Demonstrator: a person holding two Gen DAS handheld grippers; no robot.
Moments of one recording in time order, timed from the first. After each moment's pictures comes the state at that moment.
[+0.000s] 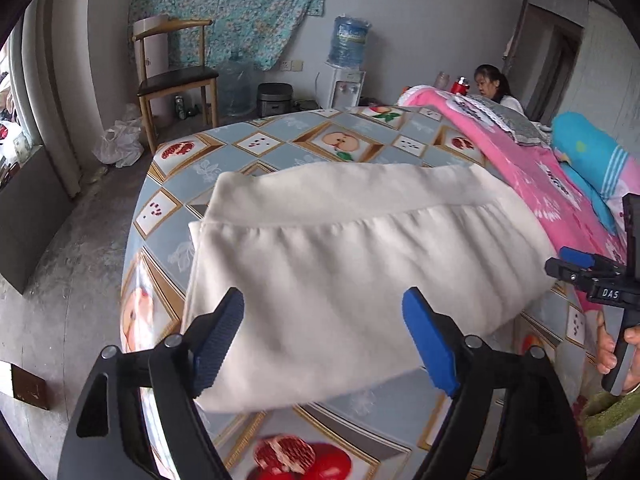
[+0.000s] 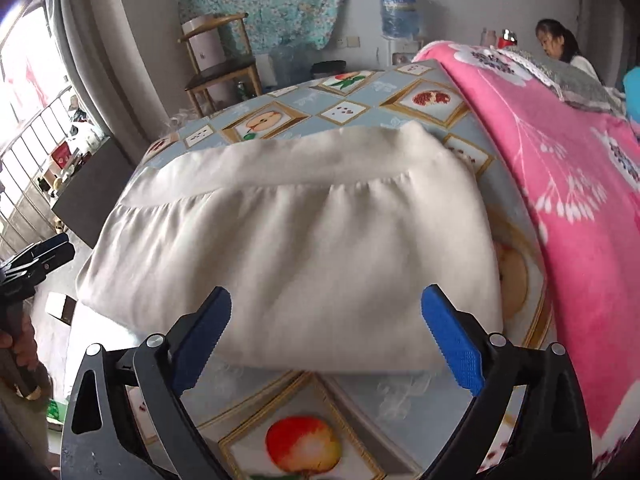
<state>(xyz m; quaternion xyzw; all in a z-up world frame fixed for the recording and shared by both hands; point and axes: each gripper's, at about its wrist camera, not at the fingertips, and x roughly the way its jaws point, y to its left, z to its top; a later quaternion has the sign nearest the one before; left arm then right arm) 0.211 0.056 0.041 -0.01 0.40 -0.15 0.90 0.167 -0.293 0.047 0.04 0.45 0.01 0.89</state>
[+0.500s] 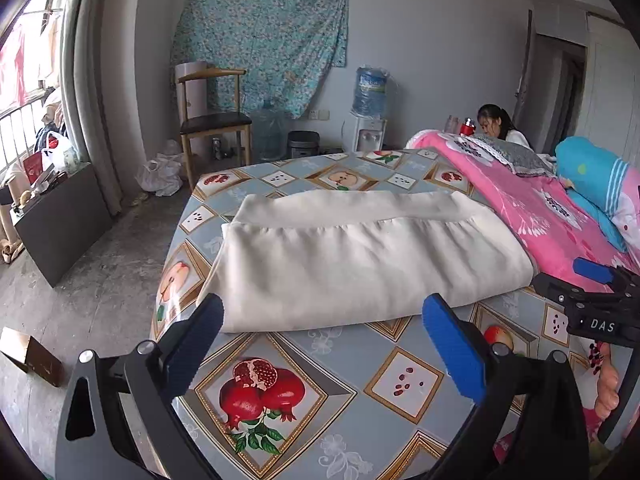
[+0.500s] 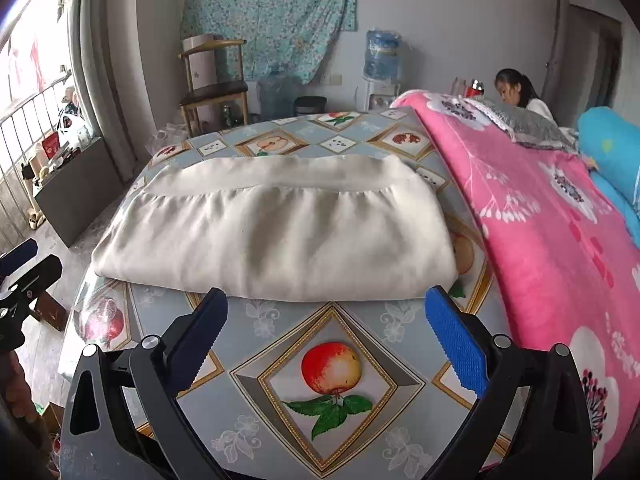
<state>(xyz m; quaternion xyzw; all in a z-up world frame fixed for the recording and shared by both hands) 0.098 0.034 0.077 -0.01 0.31 -0.07 0.95 0.077 -0.234 0.092 -0.02 0.38 -0.05 0.92</state>
